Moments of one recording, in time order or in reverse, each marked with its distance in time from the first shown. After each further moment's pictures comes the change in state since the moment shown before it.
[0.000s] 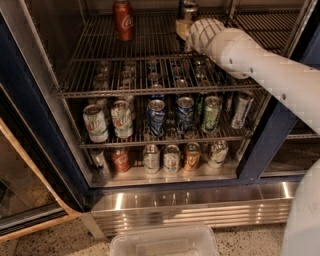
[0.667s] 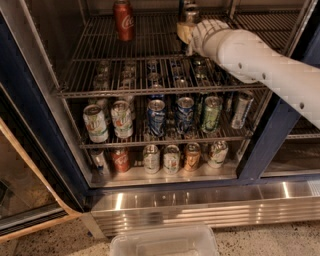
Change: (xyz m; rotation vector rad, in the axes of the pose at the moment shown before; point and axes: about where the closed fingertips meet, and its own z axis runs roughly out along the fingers) arm -0.009 0.019 -0.032 -0.039 0.006 -0.038
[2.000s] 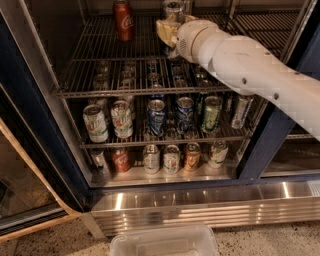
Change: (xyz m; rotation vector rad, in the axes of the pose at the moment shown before) arm -0.041 0.085 -0.062 -0.128 -0.084 -0.008
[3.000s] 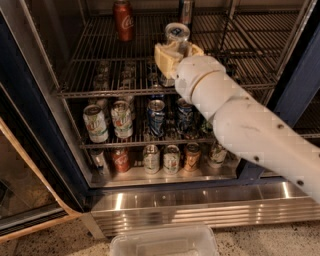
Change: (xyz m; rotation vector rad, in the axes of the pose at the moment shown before) arm 0.004 0.060 -0.097 0.044 -0.104 0.105
